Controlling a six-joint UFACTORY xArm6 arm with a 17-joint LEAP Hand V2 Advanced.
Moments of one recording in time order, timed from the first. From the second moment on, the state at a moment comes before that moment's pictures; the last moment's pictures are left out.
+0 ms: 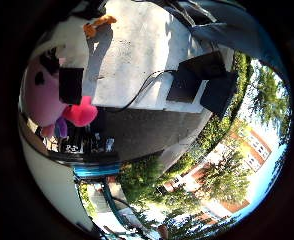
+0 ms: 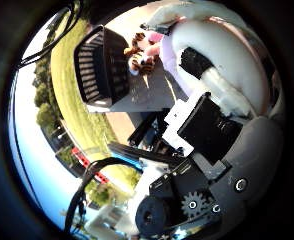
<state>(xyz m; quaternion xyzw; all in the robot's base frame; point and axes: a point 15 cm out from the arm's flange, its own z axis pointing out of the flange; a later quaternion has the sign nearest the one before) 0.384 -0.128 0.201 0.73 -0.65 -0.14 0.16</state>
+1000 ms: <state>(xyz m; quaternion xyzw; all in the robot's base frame) 0.479 0.264 0.170 0.86 -0.49 -0.14 0.07</state>
